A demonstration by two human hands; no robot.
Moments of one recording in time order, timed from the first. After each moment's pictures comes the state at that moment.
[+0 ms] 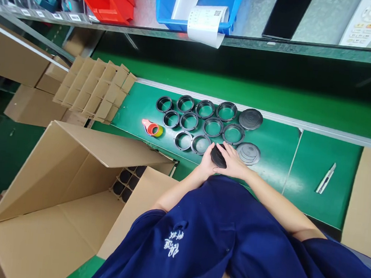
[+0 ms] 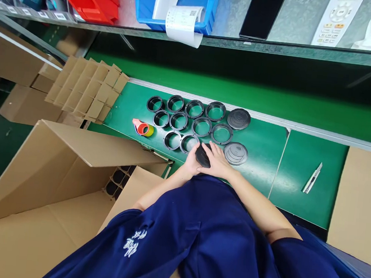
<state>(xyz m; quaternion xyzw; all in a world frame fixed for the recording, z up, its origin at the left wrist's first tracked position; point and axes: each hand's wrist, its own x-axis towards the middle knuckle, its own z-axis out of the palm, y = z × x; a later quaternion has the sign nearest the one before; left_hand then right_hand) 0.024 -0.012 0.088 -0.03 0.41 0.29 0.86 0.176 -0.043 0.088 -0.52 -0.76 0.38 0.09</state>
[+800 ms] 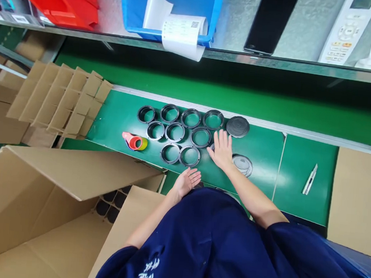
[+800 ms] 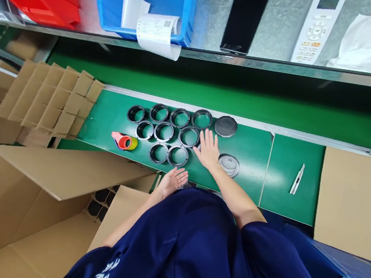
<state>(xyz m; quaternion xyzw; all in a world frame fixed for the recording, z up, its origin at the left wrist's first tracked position) -0.060 -0.036 0.049 -0.10 0.57 0.22 0.78 0.163 0.028 0.023 -0.68 -0.70 0.20 0.08</state>
